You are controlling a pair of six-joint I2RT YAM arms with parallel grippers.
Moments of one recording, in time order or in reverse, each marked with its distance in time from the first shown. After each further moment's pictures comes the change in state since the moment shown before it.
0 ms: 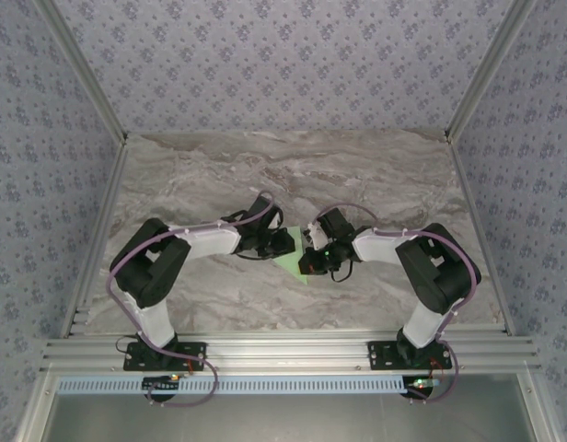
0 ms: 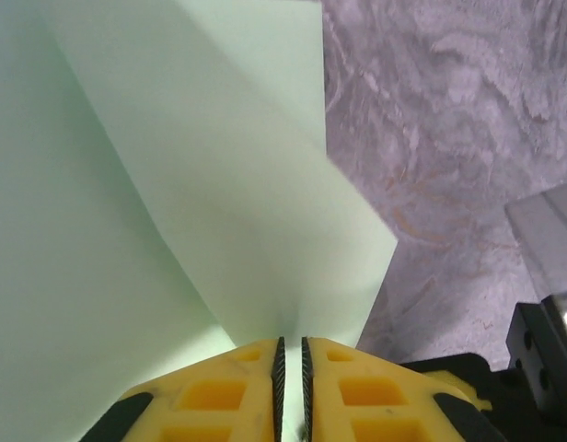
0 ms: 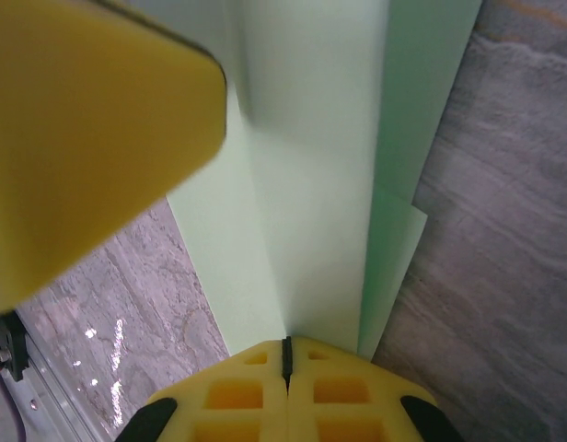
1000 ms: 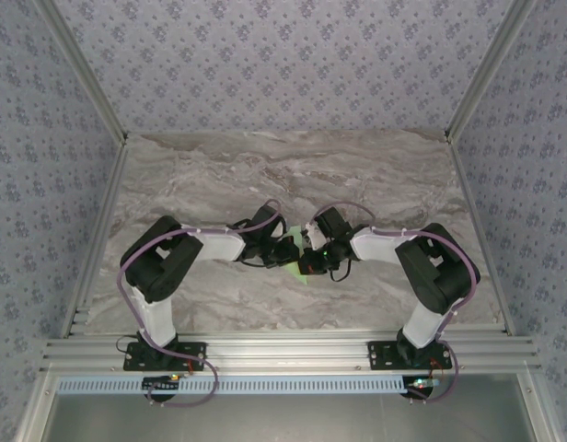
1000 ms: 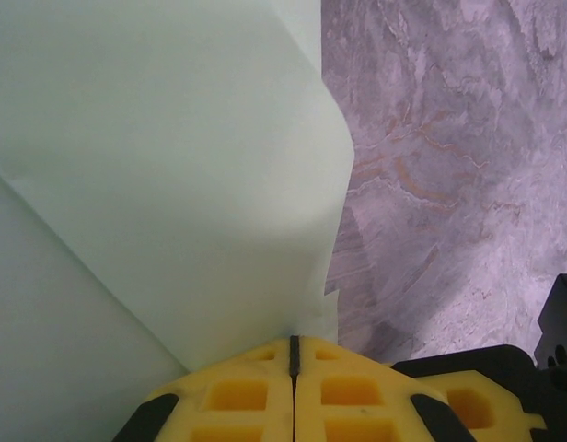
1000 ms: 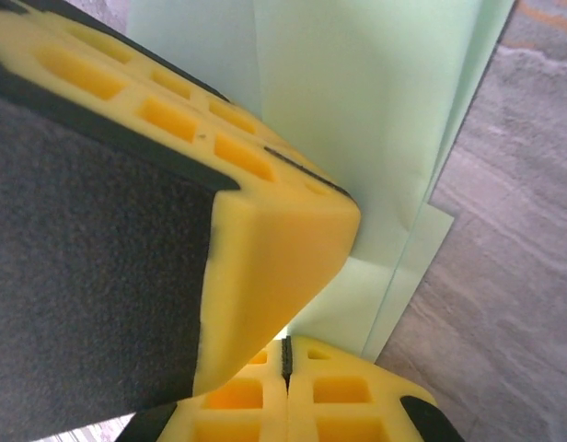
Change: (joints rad) left arm -0.016 0.071 -0.048 0.152 0.090 -0.014; right arm 0.017 0.003 0.030 -0.060 0.041 -0.034
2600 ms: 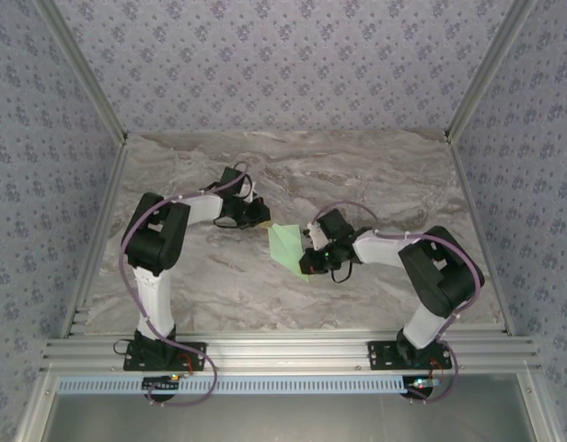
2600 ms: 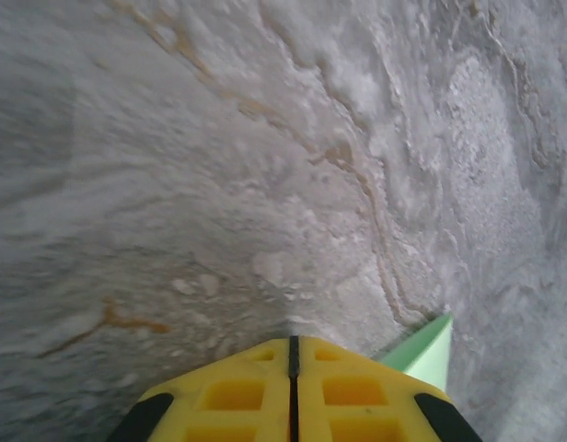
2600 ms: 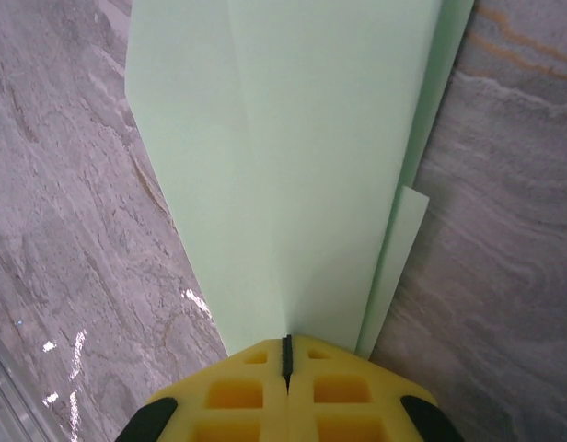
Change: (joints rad) left arm 0.350 0.161 0.296 -0.221 0.065 0.284; right arm 0.002 -0.033 -0.042 0.056 0.030 -0.003
